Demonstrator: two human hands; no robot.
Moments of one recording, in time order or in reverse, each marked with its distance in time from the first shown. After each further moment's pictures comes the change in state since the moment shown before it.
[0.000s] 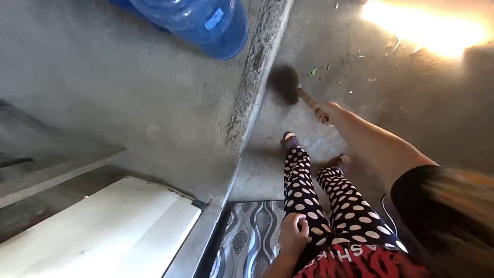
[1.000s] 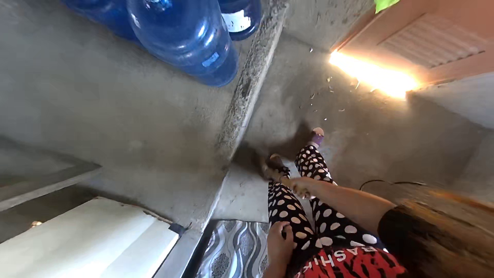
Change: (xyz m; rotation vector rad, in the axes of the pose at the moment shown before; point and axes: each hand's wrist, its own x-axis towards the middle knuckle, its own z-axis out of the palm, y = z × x) left_hand 0.013 0.051 -0.002 -0.086 0.129 -0.077; right_hand -0.083 0.138 0.015 -0.474 -0.442 0.226
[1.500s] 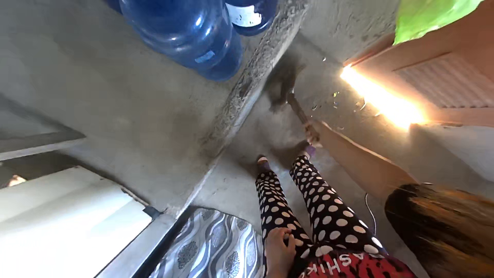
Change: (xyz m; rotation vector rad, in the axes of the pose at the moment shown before) left_hand 0.023 0.100 0.095 0.057 0.072 -0.060; right_hand -0.032 -0.156 -0.230 0.608 0.175 -0.278
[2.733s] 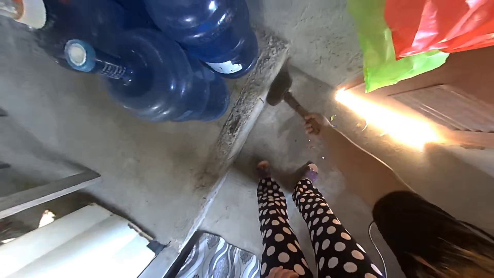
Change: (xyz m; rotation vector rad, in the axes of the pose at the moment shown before) left_hand 0.017 0.116 -0.049 0.154 -0.116 0.150; right_hand 0.066 -0.154 -0.052 0.368 -0.144 -0.112
